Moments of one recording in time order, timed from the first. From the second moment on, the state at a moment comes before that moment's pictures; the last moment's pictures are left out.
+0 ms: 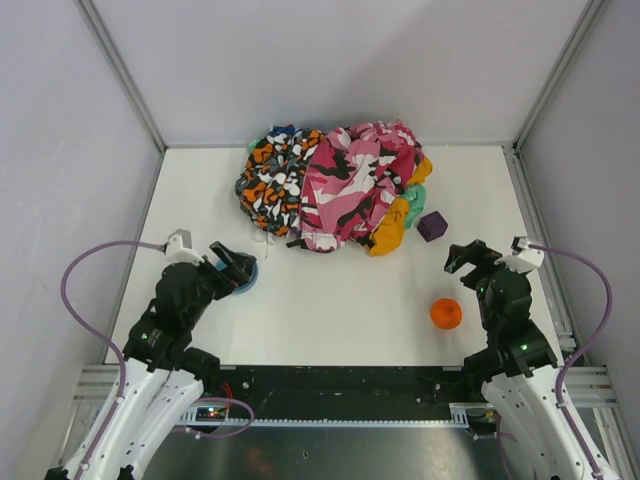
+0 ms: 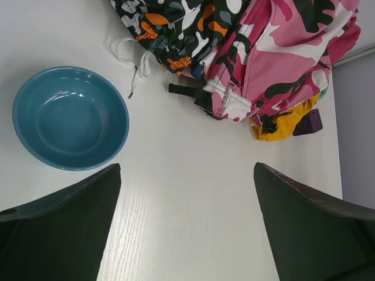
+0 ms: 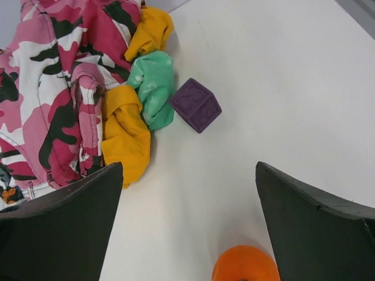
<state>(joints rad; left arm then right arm) -0.36 0.42 0.58 -0.56 -0.15 -0.77 0.31 0.35 0.46 -0.33 0.43 0.53</state>
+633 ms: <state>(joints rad) -0.42 0.73 0.59 -0.52 -0.05 -0.72 0.31 0.45 0.41 -0.17 0.17 0.42</state>
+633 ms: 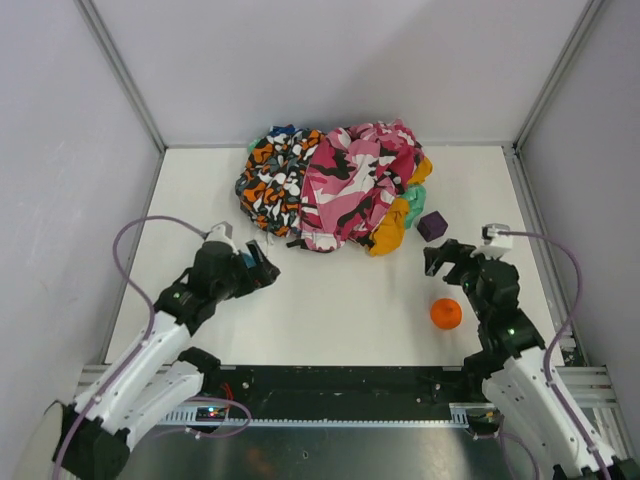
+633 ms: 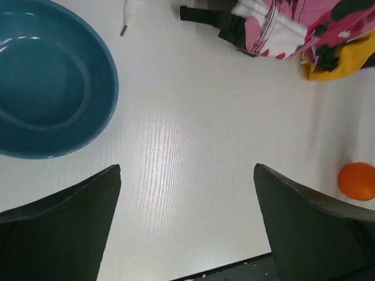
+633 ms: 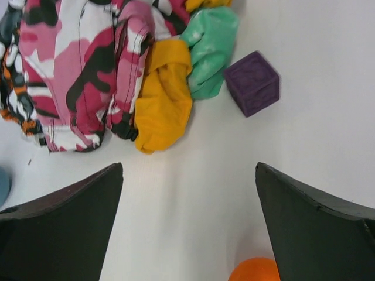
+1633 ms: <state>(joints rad) -0.53 1.77 1.25 -0.25 0.10 -0.49 0.31 1.38 0.71 0.15 -0.17 0.18</state>
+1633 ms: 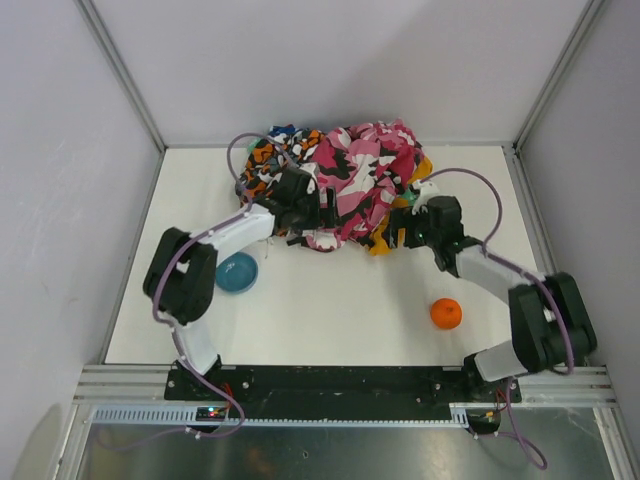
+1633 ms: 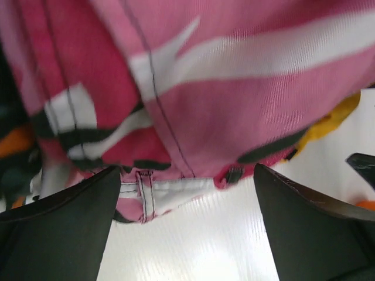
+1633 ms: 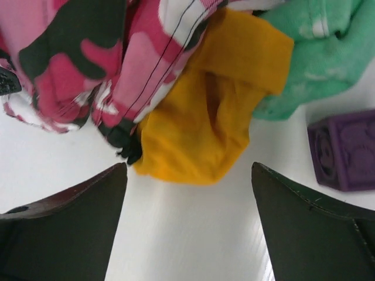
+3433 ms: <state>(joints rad) -0.51 2.26 1.75 -0.31 0.22 -0.56 0.65 0.99 1.66 -0.02 -0.68 0.14</state>
